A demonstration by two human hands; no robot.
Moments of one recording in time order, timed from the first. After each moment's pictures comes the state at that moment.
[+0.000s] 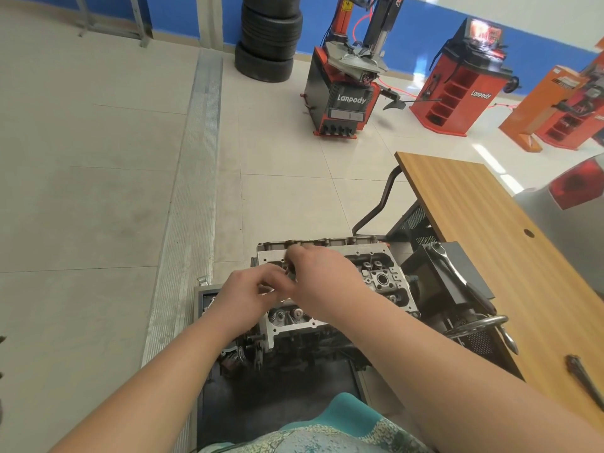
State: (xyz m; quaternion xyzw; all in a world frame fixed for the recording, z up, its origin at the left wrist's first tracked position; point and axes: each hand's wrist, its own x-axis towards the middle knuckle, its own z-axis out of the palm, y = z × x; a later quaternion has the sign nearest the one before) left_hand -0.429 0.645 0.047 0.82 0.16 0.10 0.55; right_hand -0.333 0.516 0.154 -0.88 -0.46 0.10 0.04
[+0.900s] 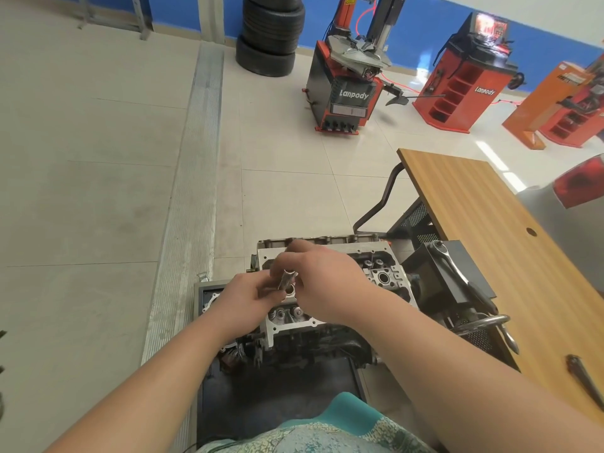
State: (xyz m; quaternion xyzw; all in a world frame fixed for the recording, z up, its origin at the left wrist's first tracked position) left_hand -0.432 0.644 0.039 0.80 0.16 0.06 0.57; right_hand -0.326 0.506 0.158 -0.83 -0.53 0.14 0.07
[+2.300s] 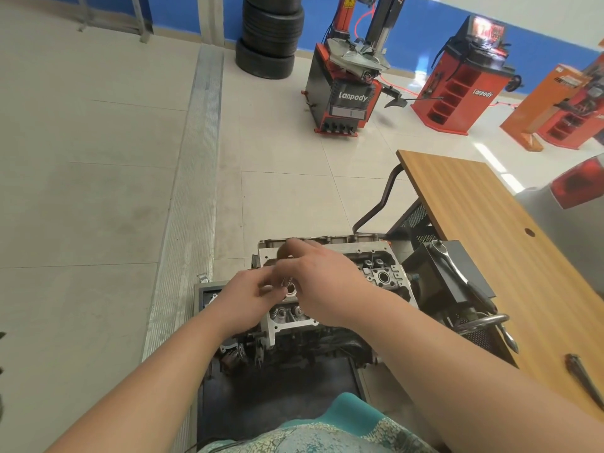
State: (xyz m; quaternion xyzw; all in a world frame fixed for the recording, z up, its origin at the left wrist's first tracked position) left_hand -0.433 0.650 0.041 0.80 0.15 0.03 0.57; right_hand -0.333 0.506 0.160 -0.81 -0.58 0.11 0.04
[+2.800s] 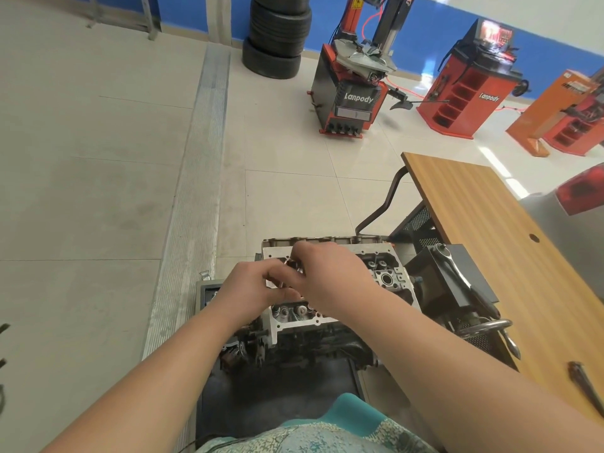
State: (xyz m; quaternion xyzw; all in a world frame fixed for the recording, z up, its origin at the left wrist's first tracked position) left_hand -0.424 0.651 0.045 0.83 0.16 0.09 0.53; right_hand -0.334 0.516 0.160 -0.88 -0.46 0.10 0.04
